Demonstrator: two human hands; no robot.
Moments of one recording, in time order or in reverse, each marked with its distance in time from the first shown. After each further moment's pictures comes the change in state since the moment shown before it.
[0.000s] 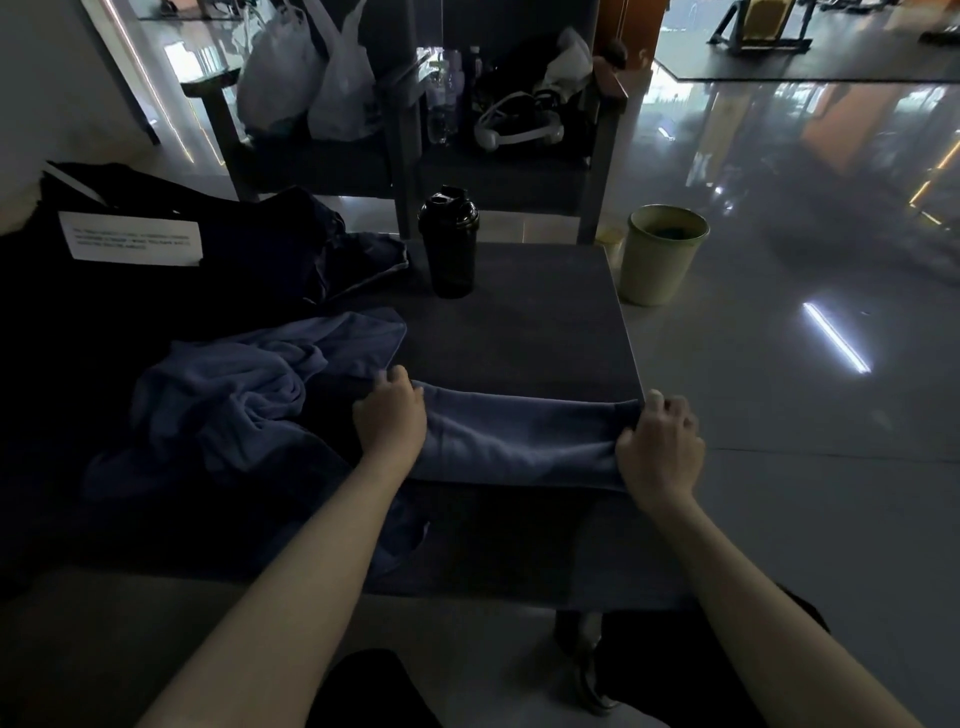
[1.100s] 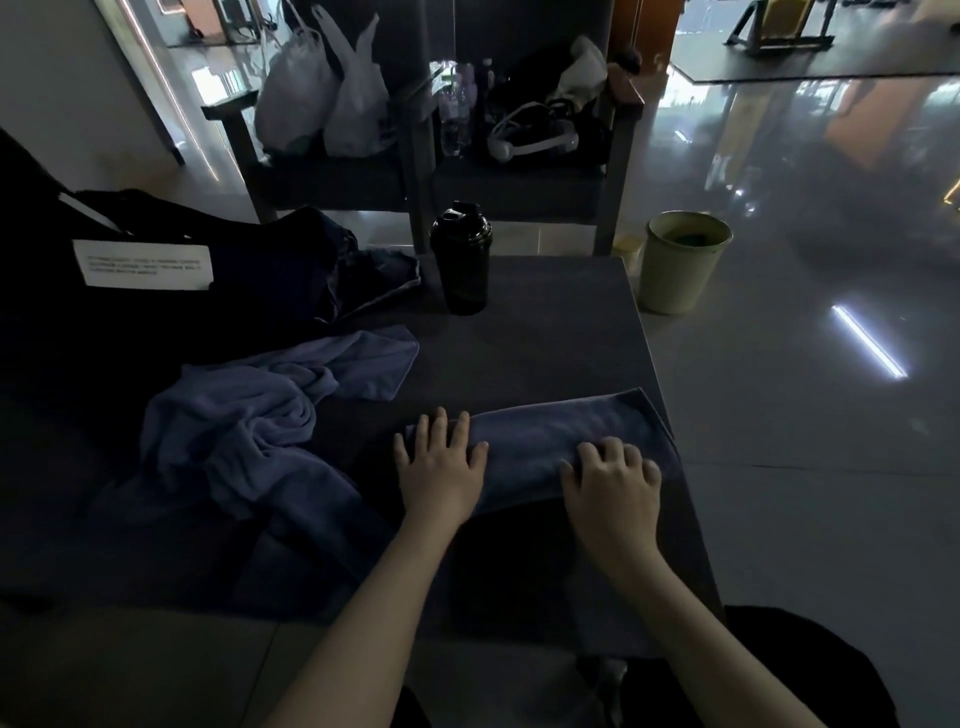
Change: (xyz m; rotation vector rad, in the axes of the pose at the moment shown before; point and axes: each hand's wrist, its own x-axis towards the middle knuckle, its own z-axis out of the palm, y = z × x) left_hand -0.035 0.018 0.025 0.137 -0.257 0.115; right_hand -0.034 -0.042 0.026 -0.131 -0.052 -0.310
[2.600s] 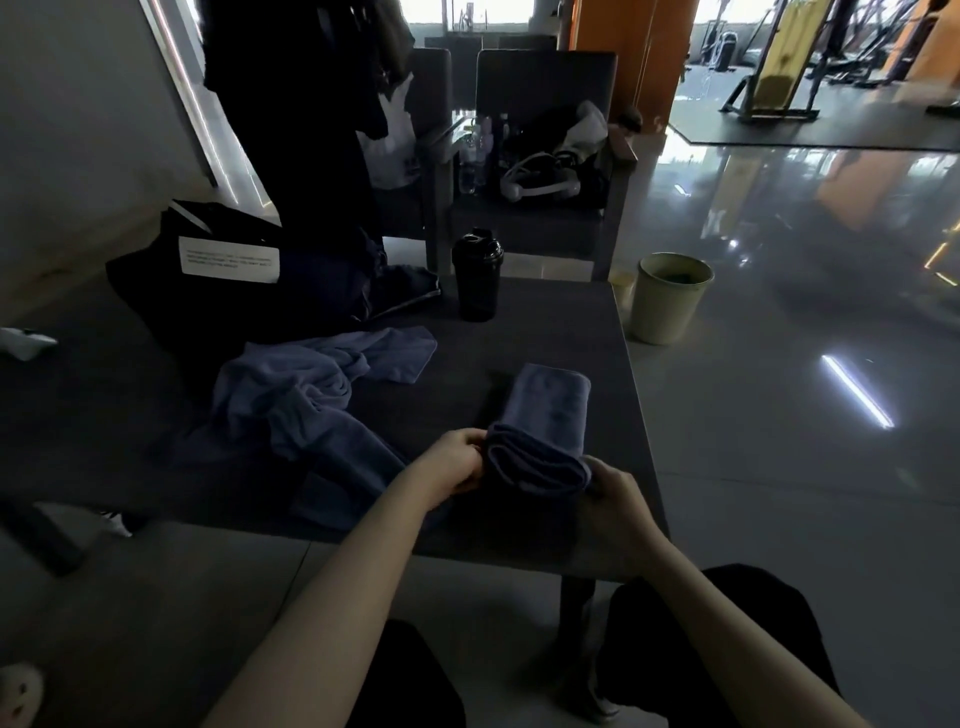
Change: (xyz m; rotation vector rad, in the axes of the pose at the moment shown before) left_hand -0.078 0.002 -0.068 -1.102 -0.453 -0.203; right_hand -0.056 0.036 -0.026 0.664 -0.152 -0.189
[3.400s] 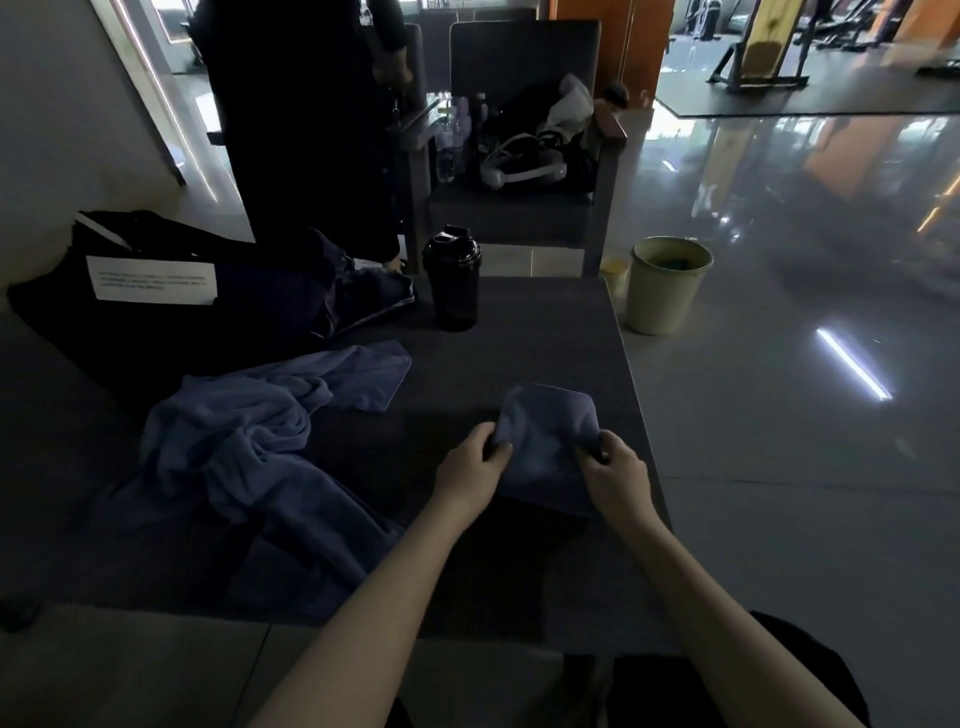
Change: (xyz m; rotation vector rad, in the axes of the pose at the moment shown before) left_hand 0.085 0.002 0.030 0.355 0.202 0.357; right_hand 0.079 0.006 -0.003 0.206 0.201 0.426
